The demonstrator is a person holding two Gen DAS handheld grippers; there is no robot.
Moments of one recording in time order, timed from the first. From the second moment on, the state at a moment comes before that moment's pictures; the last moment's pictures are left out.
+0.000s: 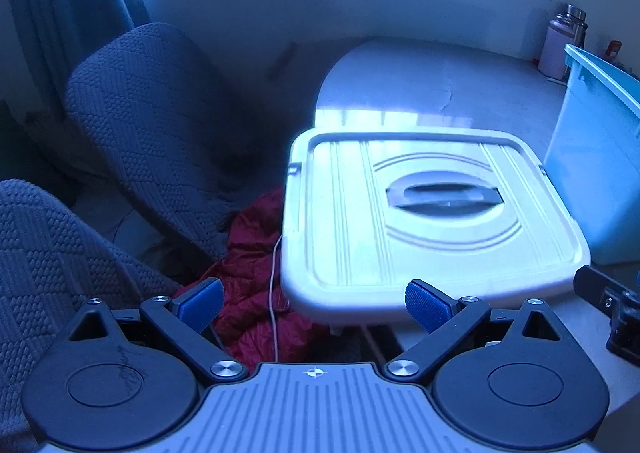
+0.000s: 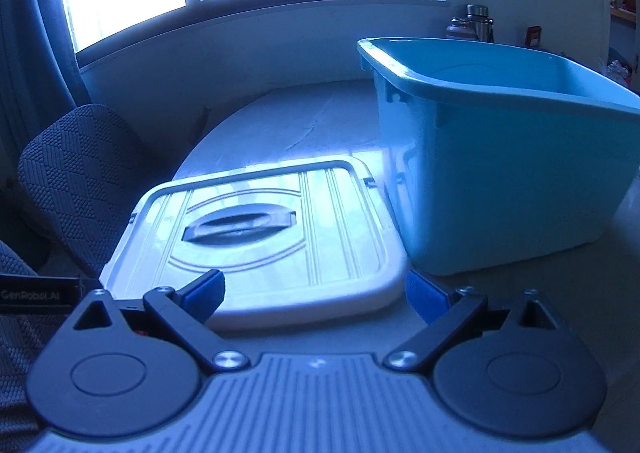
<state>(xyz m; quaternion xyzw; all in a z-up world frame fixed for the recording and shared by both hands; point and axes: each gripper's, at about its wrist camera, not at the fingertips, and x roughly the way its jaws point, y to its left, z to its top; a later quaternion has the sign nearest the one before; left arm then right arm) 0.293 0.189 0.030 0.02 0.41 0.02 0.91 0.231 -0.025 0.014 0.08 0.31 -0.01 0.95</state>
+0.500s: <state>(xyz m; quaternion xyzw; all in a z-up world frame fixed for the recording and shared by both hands) 0.407 0.179 0.012 0.00 0.47 0.01 0.88 0.304 -0.018 0.000 0.06 0.35 0.04 0.94</state>
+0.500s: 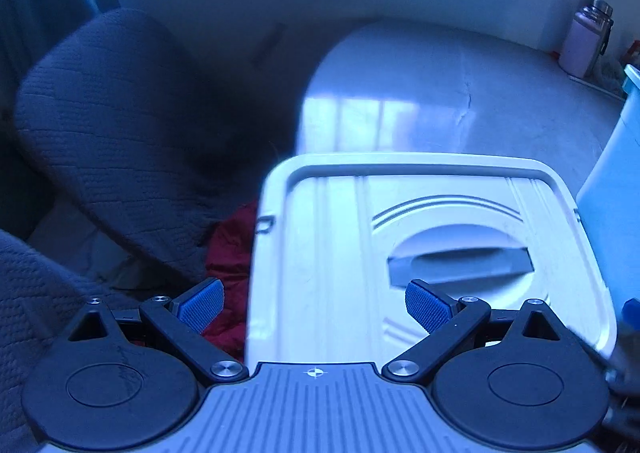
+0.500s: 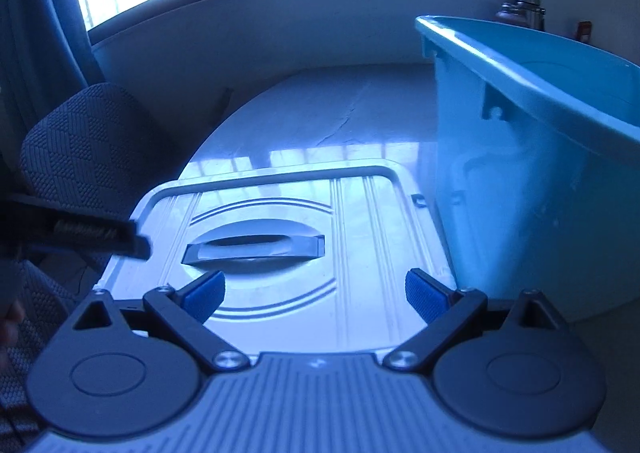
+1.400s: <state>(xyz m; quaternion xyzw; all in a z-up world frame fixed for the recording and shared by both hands) 0.477 0.179 -0.017 -0.01 0.55 -0.02 0.83 0.306 -0.028 -0.003 0.13 0.39 0.02 0.91</state>
